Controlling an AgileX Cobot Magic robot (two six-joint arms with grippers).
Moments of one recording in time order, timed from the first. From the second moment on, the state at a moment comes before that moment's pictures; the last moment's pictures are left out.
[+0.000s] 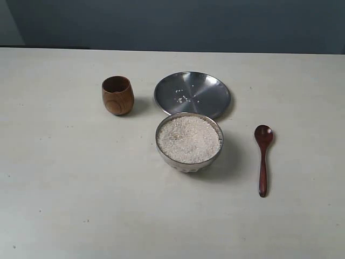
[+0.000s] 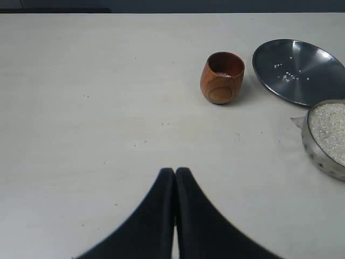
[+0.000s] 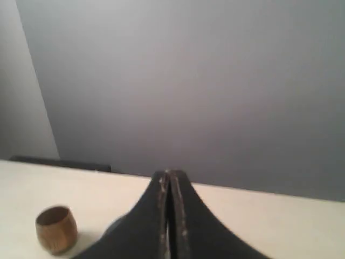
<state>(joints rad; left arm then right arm) 0.12 0.50 -0.70 -0.19 0.89 0.09 0.34 0.57 -0.55 -0.27 0.13 0.35</state>
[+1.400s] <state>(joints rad) 0.12 0.50 -0.70 -0.19 0.89 0.09 0.40 1.44 -0.57 -0.01 0.39 0.29</state>
